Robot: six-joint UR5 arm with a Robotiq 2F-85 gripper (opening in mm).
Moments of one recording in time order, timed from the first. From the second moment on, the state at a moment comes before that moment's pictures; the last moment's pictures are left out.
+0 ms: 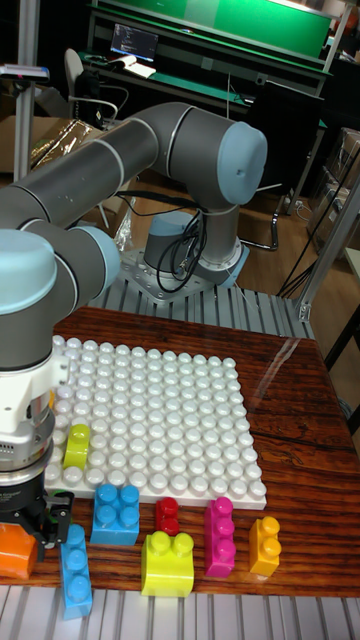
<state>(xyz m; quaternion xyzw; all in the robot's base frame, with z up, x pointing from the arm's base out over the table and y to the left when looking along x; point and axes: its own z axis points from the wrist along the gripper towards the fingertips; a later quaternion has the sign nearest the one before) 0.801 -0.157 0.033 0.01 1.00 0.04 0.07</state>
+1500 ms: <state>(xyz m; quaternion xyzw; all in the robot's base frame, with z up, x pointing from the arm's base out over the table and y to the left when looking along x) 0.803 -0.162 0.030 0.01 1.00 0.03 0.08</state>
